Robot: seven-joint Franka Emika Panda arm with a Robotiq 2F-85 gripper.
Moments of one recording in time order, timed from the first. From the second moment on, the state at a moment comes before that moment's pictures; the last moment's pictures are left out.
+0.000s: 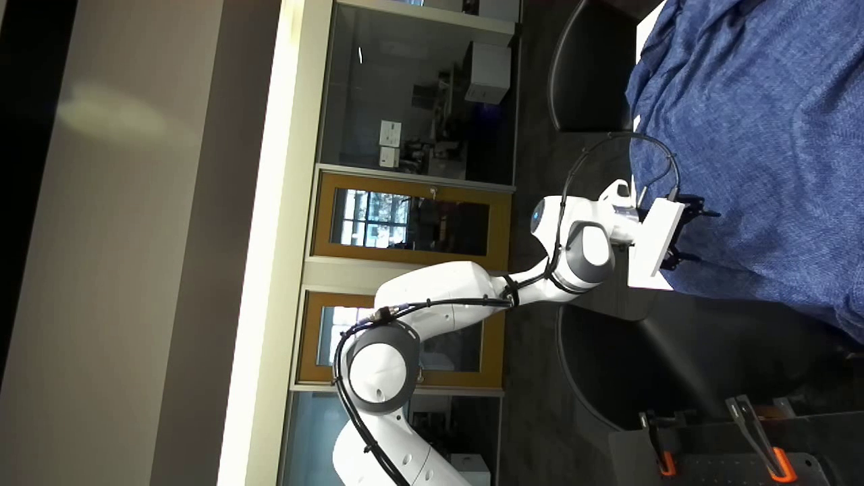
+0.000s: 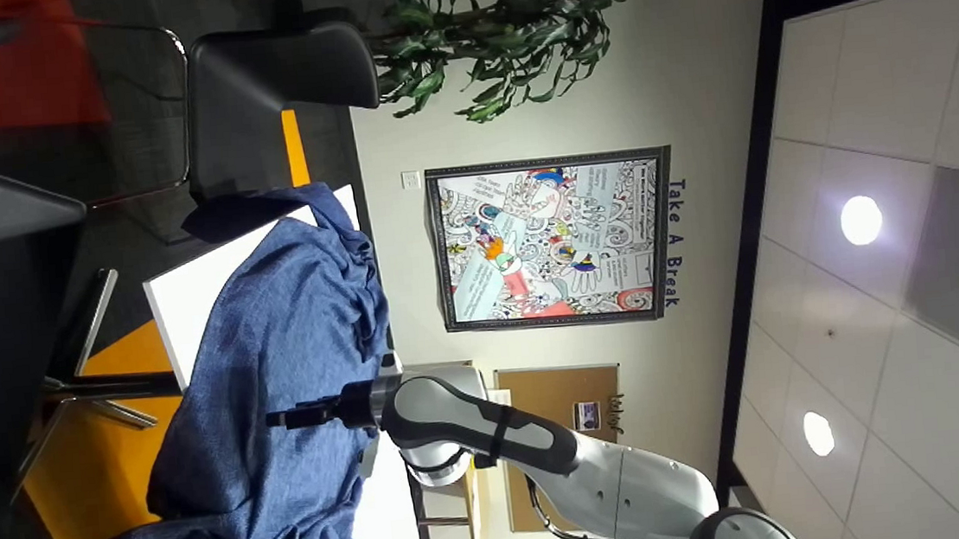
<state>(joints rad) -0.16 0.65 -0.07 -2.18 -0.09 2.80 -0.77</state>
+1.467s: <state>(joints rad) -0.25 0.70 0.00 -2.14 -0.20 2.86 -0.76</state>
